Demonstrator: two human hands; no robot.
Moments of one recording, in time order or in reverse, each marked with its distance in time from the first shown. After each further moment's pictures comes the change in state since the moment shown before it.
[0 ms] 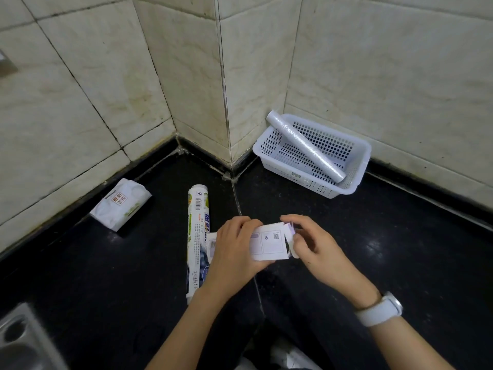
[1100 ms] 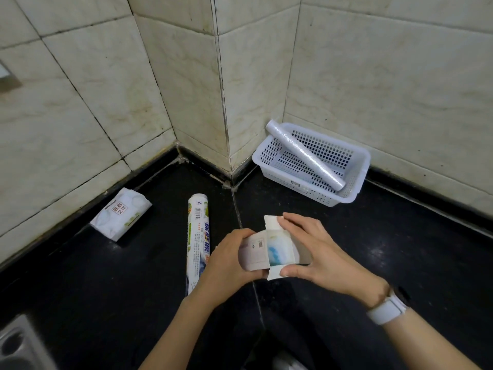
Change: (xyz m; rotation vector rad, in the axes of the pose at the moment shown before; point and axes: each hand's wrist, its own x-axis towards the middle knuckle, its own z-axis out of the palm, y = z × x) left_hand 0.003 -0.015 -0.009 -0.300 -0.208 -0.155; right_hand 0.012 0.006 -0.020 -0.466 -0.296 -0.100
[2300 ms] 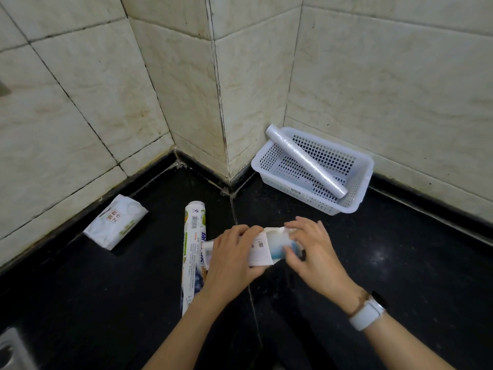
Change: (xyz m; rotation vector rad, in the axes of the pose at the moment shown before) left_hand 0.040 -0.009 0.017 0.440 0.184 0.166; right_hand 0.028 0.018 0.015 -0.028 0.342 0.110
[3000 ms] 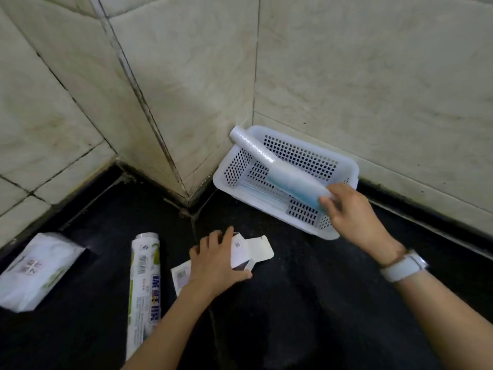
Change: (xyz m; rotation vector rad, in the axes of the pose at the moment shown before) left_hand 0.120 -0.025 0.069 0.209 -0.457 -0.288; right_hand 0.122 0.124 -0.082 -0.119 0.068 0.257
